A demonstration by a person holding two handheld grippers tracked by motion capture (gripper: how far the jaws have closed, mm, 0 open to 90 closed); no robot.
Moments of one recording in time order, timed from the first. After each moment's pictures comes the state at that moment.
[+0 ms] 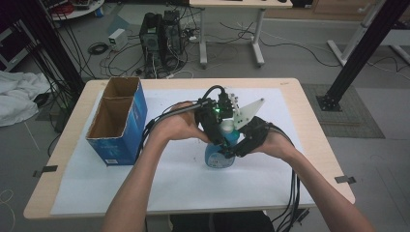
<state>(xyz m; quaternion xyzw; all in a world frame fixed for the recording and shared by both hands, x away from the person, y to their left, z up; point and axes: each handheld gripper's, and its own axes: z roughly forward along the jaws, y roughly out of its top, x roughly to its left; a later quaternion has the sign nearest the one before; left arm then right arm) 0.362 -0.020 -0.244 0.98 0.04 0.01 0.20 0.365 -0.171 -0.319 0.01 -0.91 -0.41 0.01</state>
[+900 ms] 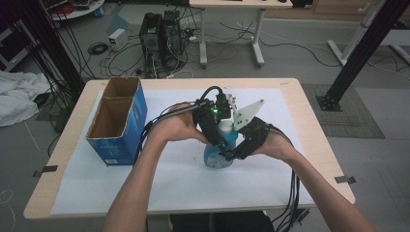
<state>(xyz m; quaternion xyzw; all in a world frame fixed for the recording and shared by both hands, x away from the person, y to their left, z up) 0.360 -0.015 -0.245 0.98 0.05 0.01 0.20 0.361 -0.171 -0.322 -0.01 -0.91 -0.41 0.01</state>
